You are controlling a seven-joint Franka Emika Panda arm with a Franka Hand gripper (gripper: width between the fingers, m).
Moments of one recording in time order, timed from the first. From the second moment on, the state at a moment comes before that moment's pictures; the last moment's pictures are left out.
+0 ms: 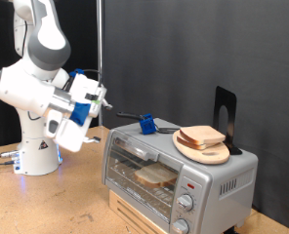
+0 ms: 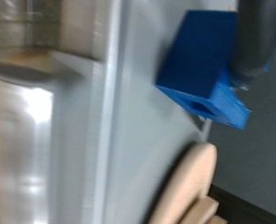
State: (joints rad) arm -0.34 -0.39 0.02 -2.77 1.27 1.96 -0.32
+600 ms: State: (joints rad) arm -0.42 -0.38 -0.08 -2.70 1.04 1.72 -0.26
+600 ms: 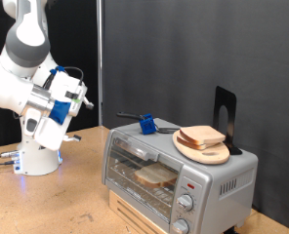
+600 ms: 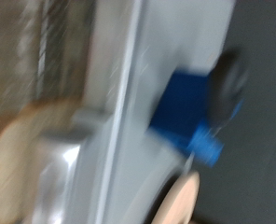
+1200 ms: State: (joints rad) arm -0.42 -0.17 -0.07 -2.49 1.15 1.85 -0.15
